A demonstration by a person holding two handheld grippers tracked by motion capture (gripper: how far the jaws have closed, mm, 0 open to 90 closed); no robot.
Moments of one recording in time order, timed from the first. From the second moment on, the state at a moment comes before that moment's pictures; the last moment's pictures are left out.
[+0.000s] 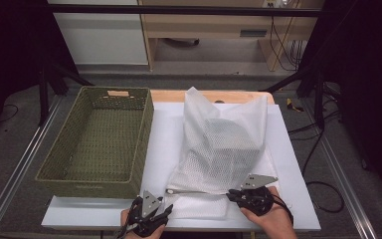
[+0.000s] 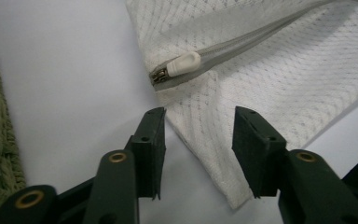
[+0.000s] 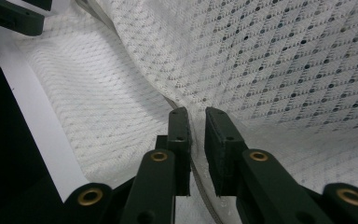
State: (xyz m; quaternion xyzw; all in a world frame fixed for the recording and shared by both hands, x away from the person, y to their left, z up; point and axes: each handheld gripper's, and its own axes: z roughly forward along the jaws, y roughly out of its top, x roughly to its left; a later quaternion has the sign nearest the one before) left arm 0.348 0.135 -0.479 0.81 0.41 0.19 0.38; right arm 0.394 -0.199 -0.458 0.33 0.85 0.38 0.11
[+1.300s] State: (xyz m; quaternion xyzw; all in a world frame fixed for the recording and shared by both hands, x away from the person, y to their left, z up) left arm 0.356 0.137 -0.477 0.81 0.39 0.17 0.41; right arm 0.386 -0.180 -0.428 0.30 0.82 0.45 0.20
